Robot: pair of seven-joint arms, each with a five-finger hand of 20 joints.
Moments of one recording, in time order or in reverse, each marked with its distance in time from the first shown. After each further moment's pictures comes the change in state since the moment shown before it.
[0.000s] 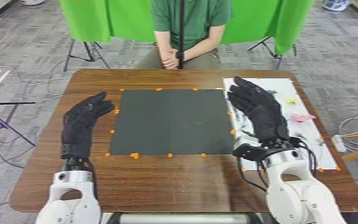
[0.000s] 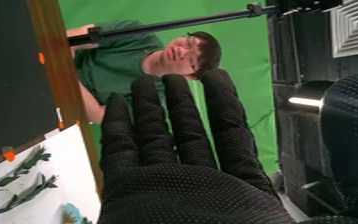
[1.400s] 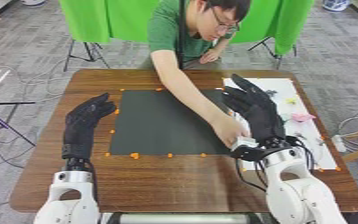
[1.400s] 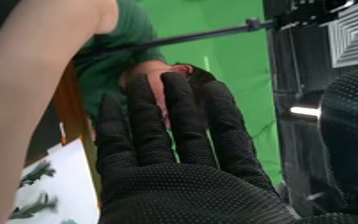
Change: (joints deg) left arm 0.3 -0.8 -1.1 -0.1 1.0 -2.8 -1.9; right arm 0.5 0.2 0.0 0.1 0.3 -3.6 1.1
